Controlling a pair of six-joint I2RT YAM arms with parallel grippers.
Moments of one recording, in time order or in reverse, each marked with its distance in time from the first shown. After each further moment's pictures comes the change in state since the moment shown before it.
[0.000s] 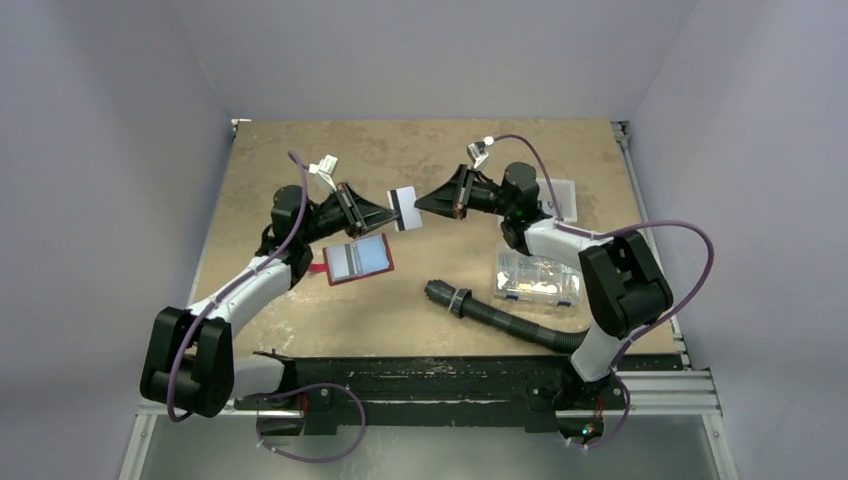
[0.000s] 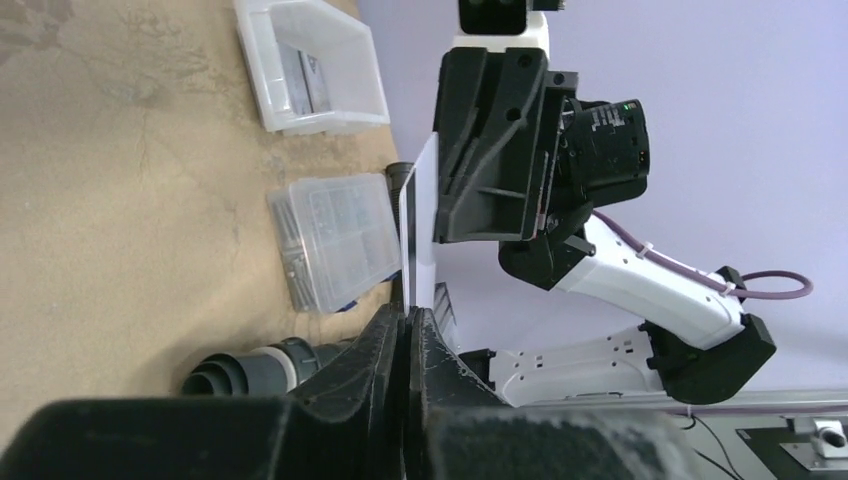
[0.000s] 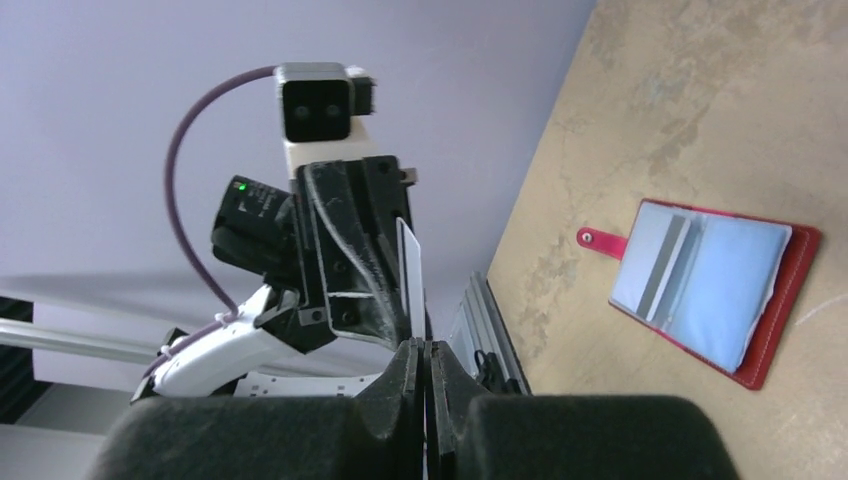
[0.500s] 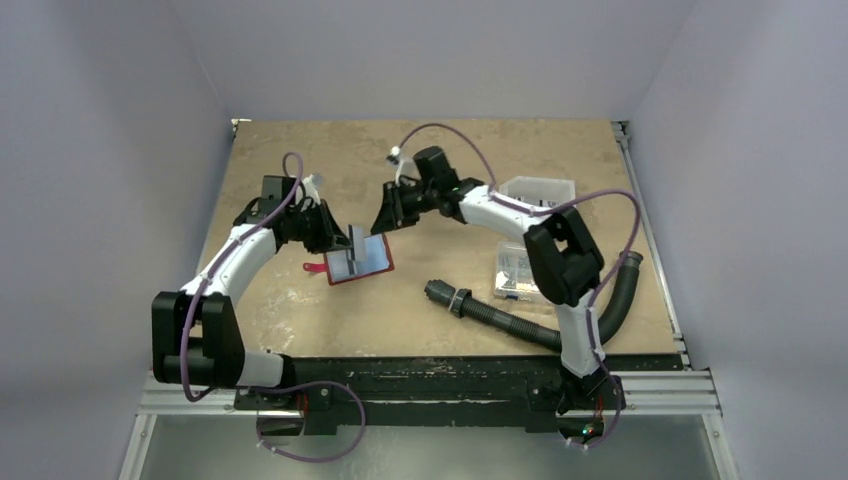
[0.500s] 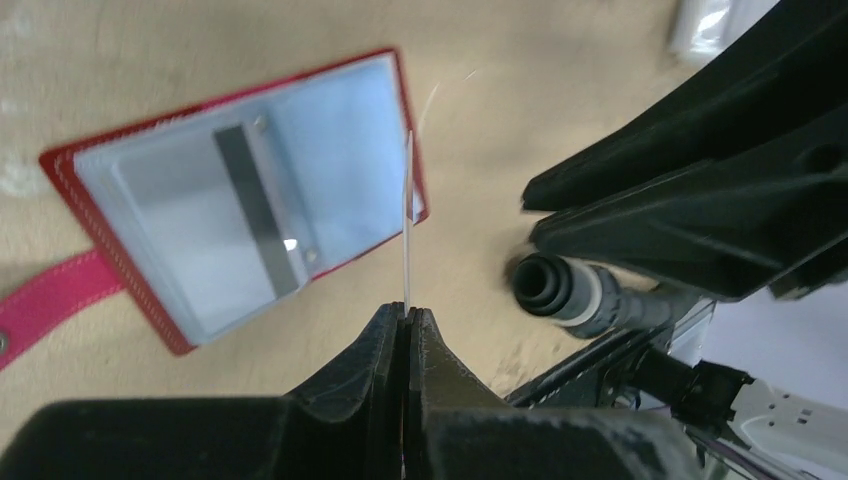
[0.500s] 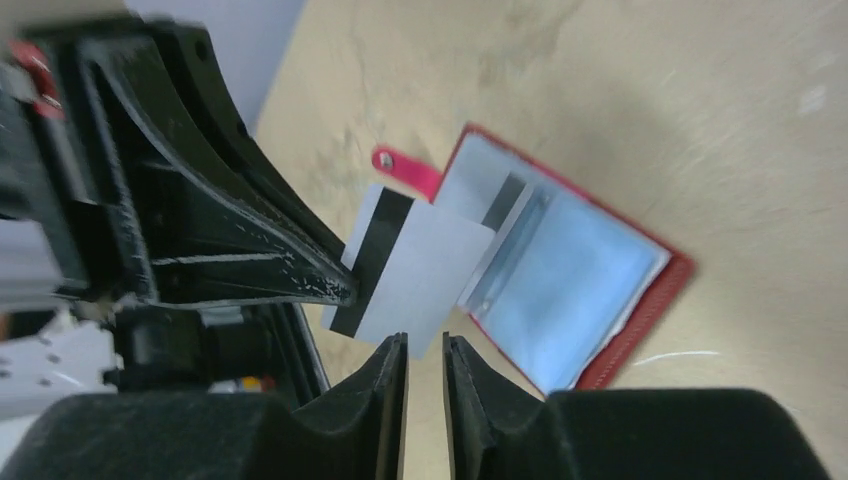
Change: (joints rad) left arm 0.195 0.085 0.267 -0.974 -0.202 0.669; right arm 0.200 0.344 0.597 -0.922 0.161 -0.766
